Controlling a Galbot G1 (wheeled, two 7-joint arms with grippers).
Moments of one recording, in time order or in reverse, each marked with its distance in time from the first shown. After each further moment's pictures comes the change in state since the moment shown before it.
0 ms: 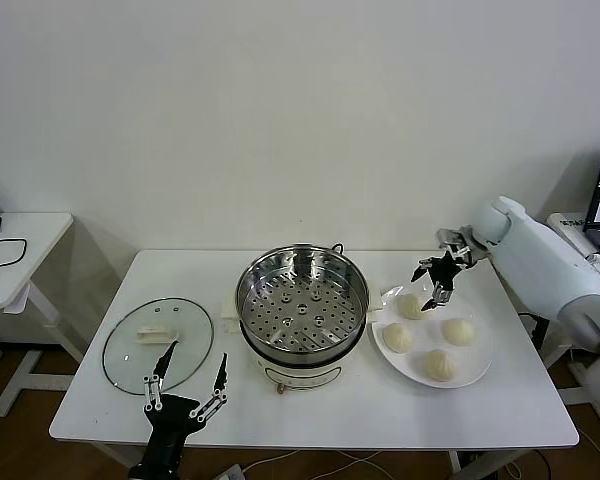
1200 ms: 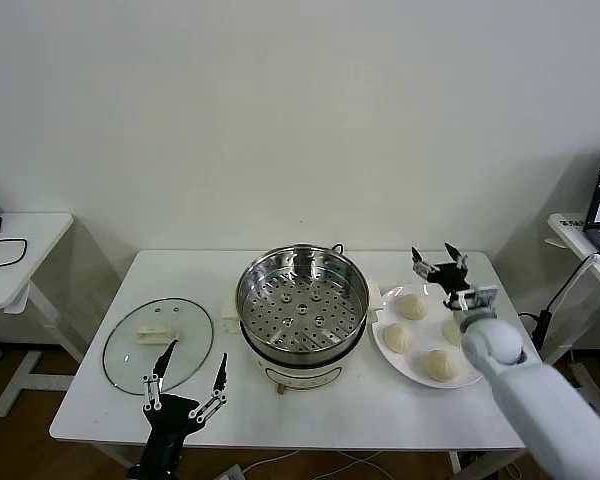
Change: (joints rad) left arm 0.003 0.011 -0.002 -0.005 0.001 -0.014 0.007; right arm -0.637 -0.231 0.518 0.623 0.872 -0.128 1.085
